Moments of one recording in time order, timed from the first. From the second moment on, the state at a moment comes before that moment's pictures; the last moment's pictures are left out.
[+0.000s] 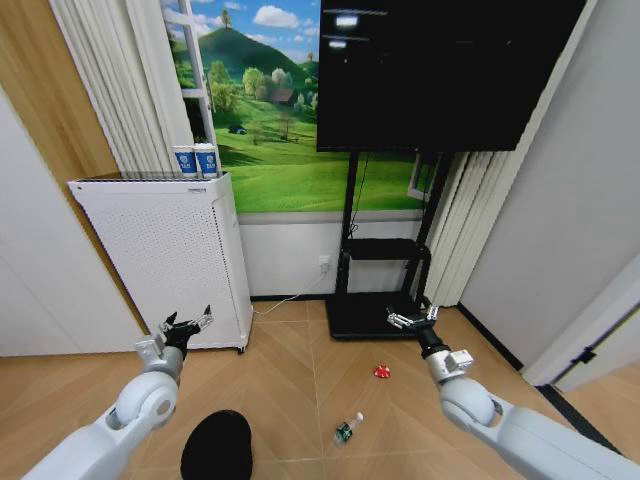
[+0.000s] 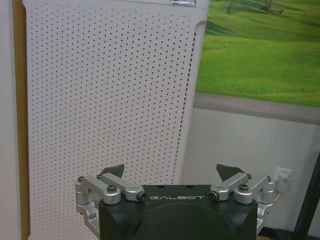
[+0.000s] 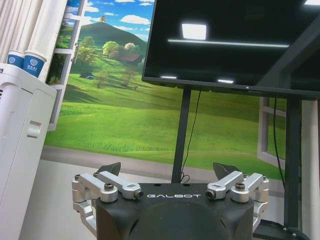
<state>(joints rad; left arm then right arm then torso) 1.23 -0.70 -0.36 -1.99 -0.98 0.05 -0.59 -0.92 0.49 -0.18 1.82 0.65 0.51 0.52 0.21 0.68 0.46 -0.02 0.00</state>
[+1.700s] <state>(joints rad) 1.81 -1.08 -0.43 -1.97 -0.67 -0.06 -0.49 -0.95 0.57 -0.21 1.72 0.58 0.53 0.53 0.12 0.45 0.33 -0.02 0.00</state>
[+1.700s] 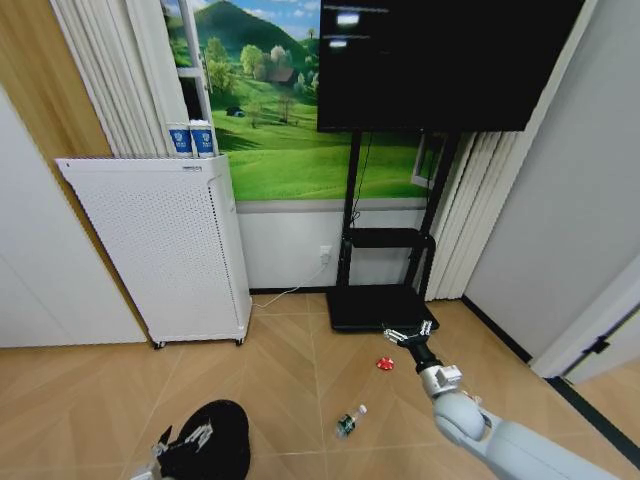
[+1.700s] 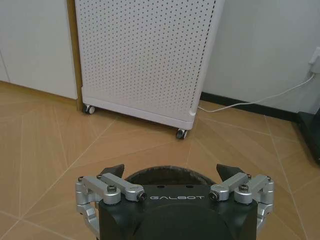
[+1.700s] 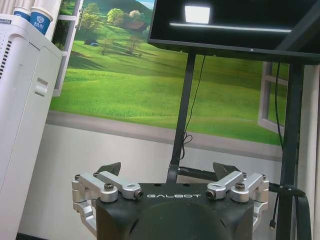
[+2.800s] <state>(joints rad) 1.92 -1.14 -0.49 -1.91 -0.64 -0.12 -0.45 -0.99 0.62 -0.20 1.65 0.54 0.56 0.51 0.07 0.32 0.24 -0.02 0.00</state>
